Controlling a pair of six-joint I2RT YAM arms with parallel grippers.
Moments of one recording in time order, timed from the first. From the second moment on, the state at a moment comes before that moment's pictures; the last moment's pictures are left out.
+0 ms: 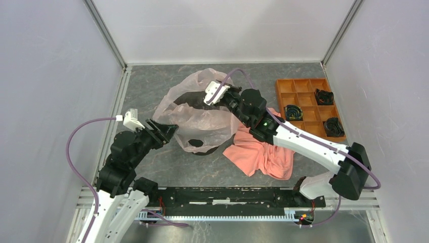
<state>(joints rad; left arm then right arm) -0.36 0.41 0.72 -0.57 0.04 -0.82 0.93 1.38 1.16 0.29 0.25 -0.73</state>
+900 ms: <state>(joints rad) -0.36 0.64 1.21 -0.77 -0.07 -0.36 0.82 1.45 1.16 0.39 0.04 -0.54</state>
